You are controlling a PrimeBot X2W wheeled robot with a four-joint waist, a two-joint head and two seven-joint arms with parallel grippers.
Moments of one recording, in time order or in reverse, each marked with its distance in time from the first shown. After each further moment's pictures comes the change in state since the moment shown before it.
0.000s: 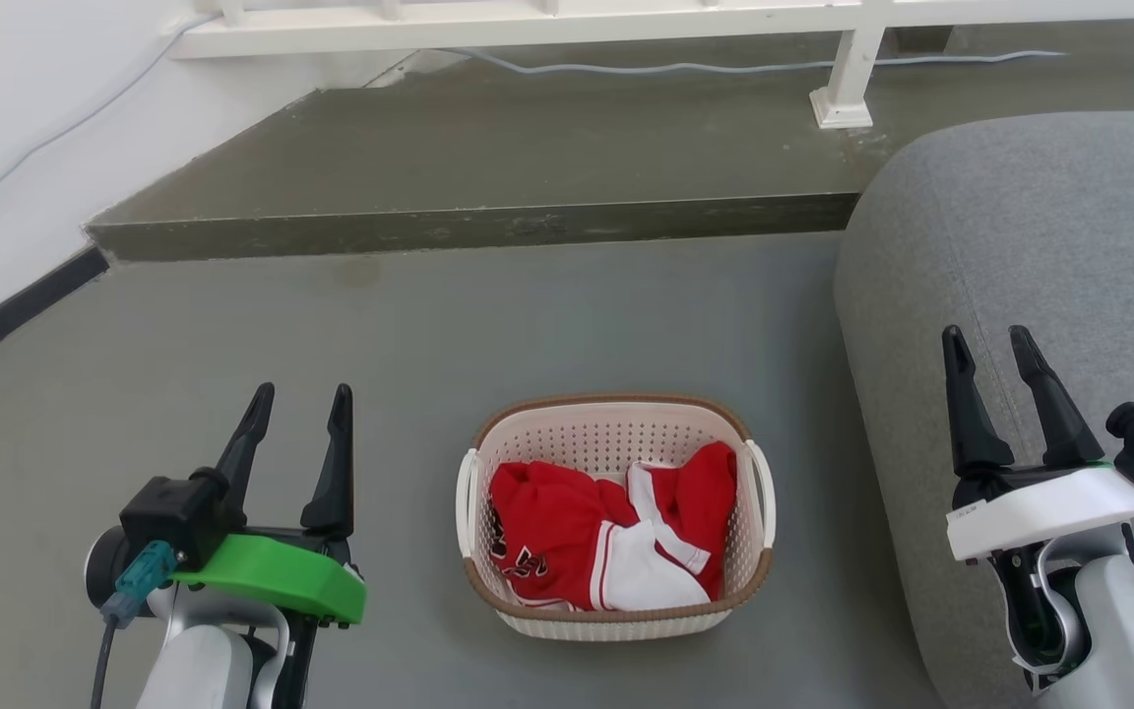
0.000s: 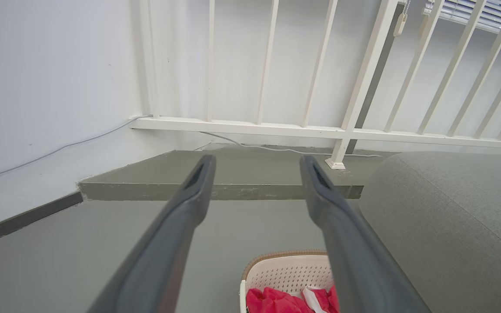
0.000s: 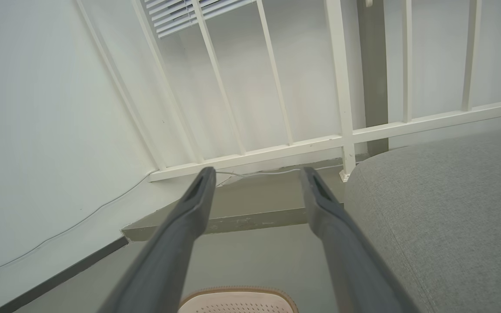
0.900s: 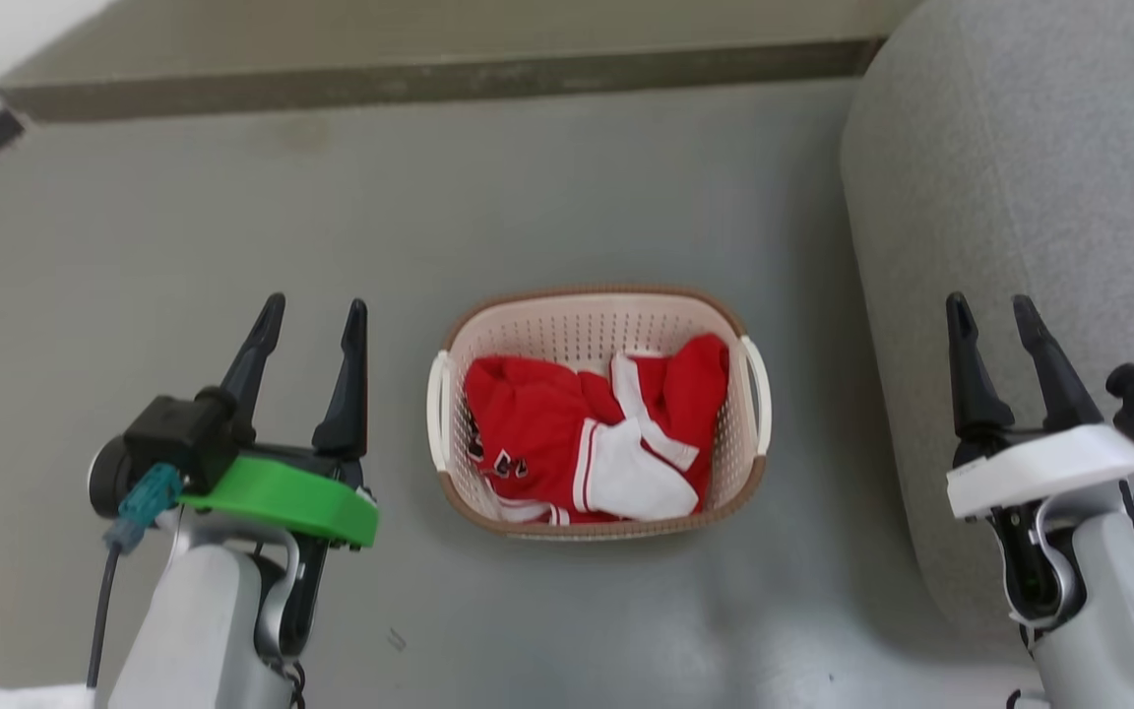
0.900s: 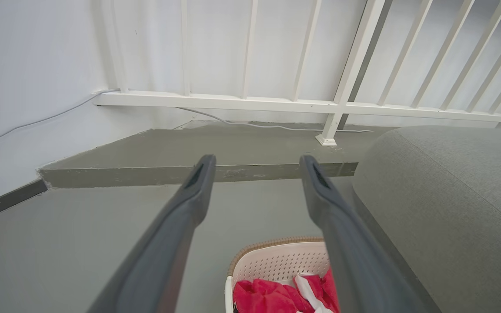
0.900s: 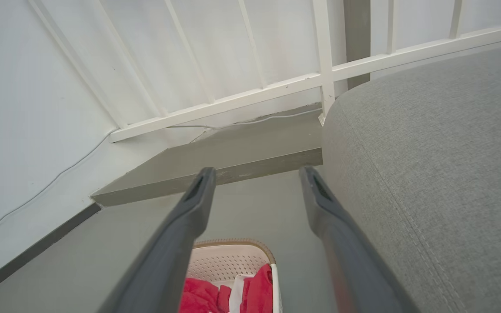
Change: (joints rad) left arm -0.123 -0.004 -0.030 0.003 0.009 -0.006 -0.003; right arm -0.089 0.003 -0.016 0.102 0.002 0.009 0.000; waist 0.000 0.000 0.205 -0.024
